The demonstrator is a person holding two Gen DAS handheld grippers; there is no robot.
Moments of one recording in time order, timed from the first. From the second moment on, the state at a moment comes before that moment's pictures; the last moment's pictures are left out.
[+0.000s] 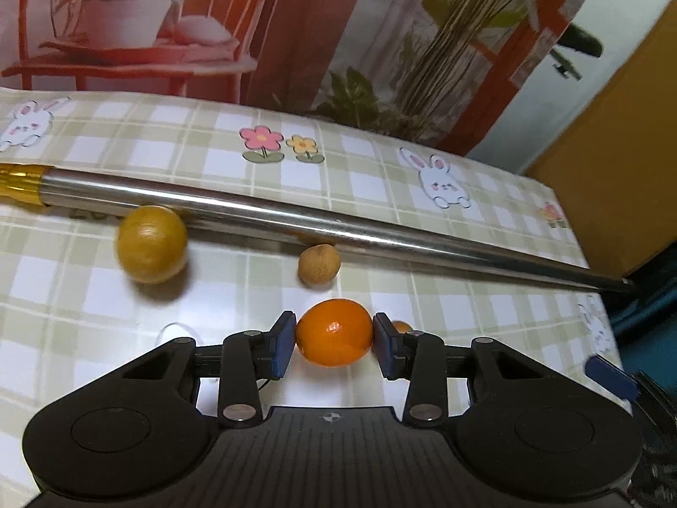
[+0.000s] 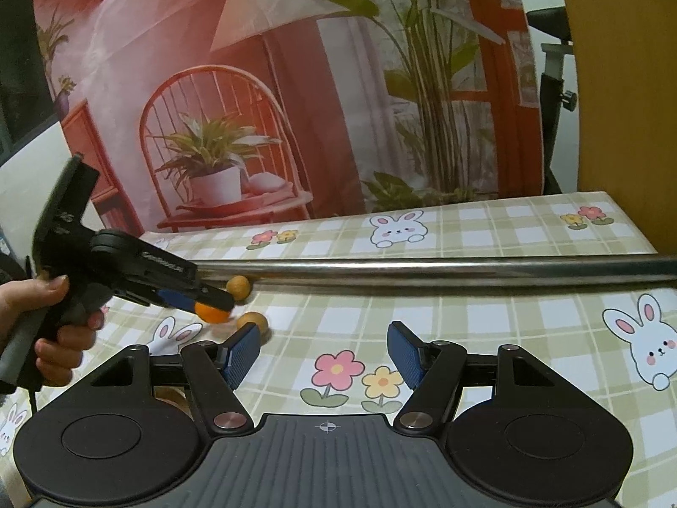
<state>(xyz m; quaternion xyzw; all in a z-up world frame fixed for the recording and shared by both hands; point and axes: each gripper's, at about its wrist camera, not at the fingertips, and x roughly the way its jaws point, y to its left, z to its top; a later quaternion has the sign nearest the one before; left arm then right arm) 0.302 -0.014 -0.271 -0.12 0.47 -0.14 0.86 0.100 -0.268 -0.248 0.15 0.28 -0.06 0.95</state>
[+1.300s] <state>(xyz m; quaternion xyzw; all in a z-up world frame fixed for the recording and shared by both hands) 0.142 0.256 -0.260 -0.24 0.37 -0.02 0.90 0.335 -0.063 -0.242 0.06 0.41 0.04 0.91</state>
